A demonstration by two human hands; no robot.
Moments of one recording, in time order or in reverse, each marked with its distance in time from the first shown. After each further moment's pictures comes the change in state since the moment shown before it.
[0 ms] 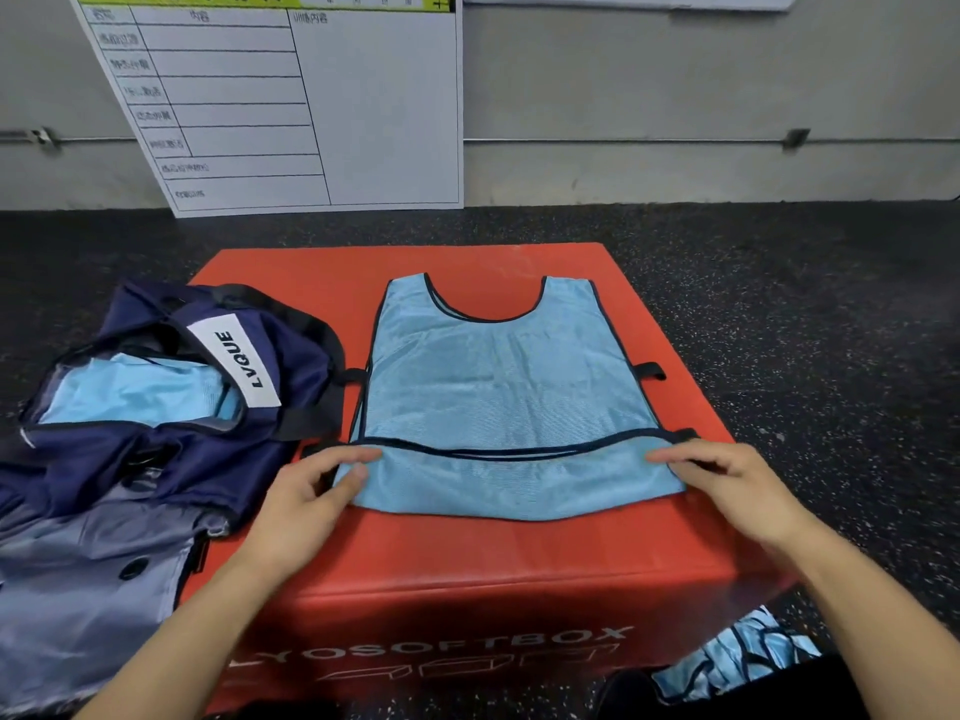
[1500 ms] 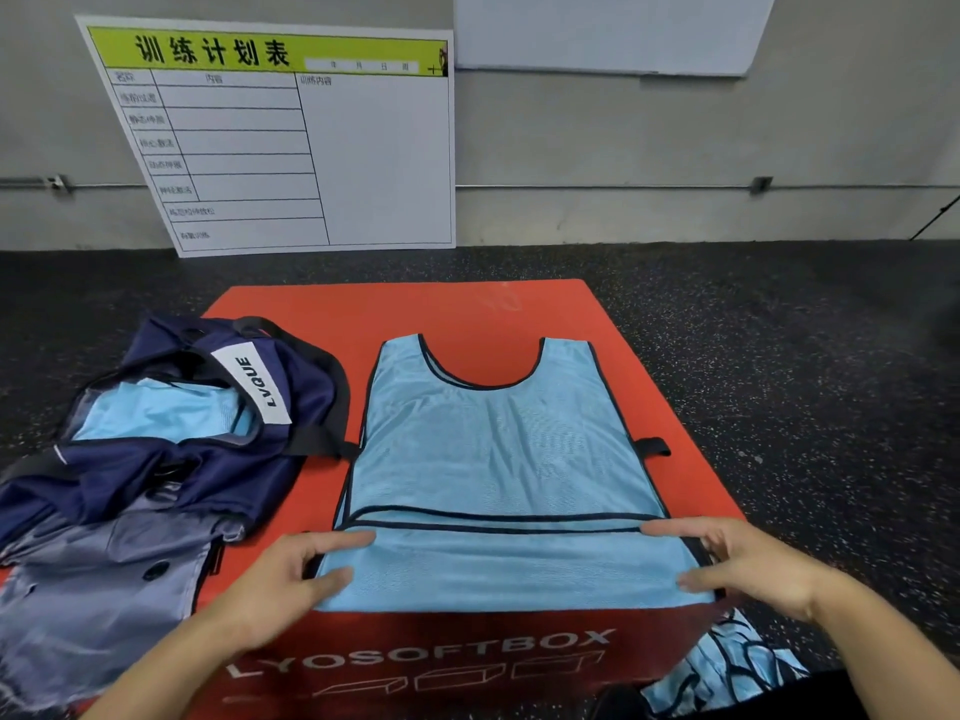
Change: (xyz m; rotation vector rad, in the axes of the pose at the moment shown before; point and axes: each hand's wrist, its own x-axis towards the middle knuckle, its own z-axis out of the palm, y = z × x) left_hand -0.057 -0.007 -0.028 0.113 -0.356 -0.094; right_hand -0.067 0.000 -0.024 0.061 -0.409 0.282
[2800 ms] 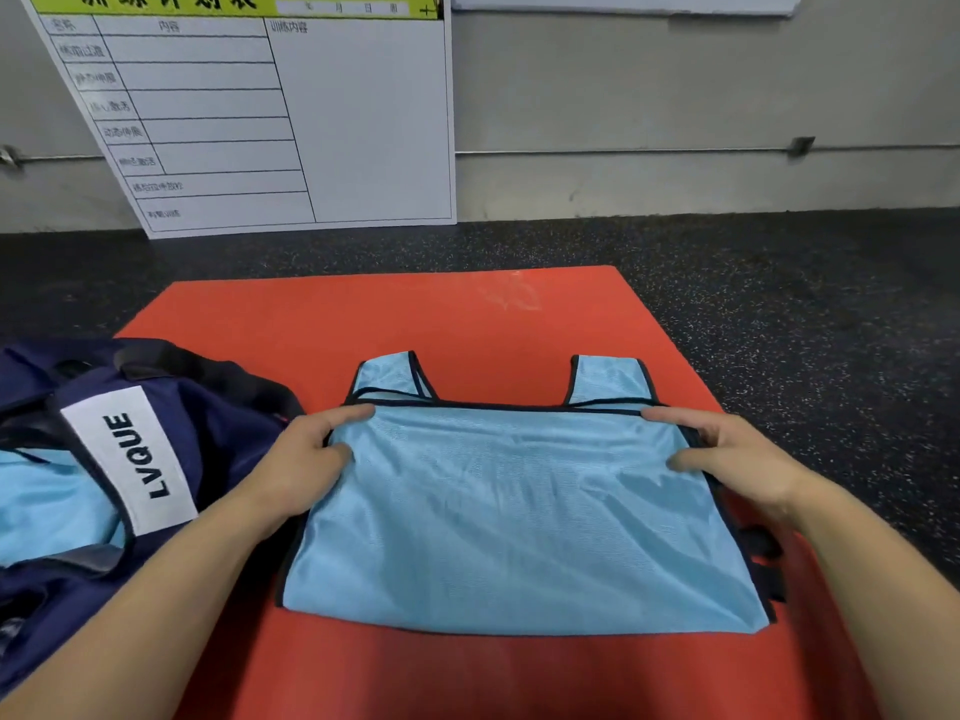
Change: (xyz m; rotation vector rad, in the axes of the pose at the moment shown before) left_hand 0.243 0.010 -0.052 0.023 0.252 -0.061; right_hand 0.200 -0.064 -0.075 -0.004 0.301 -0.080
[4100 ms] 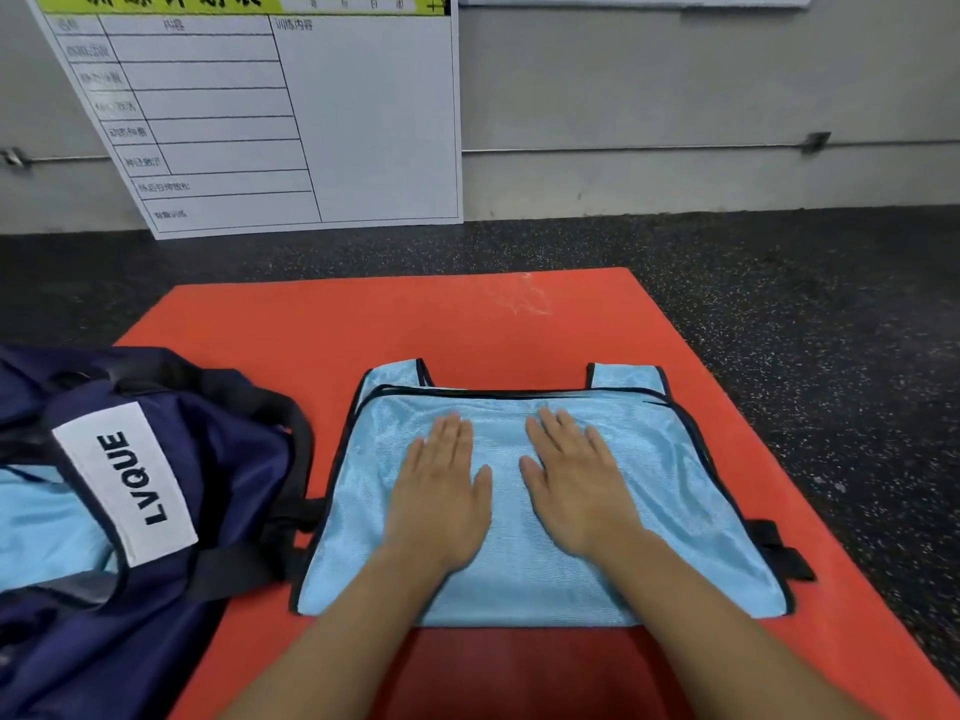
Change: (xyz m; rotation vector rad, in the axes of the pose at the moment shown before) left_hand 0.005 0.026 0.126 0.760 -0.029 0.190; right_hand 0.051 -0.020 0.165 -0.912 0.112 -0.242
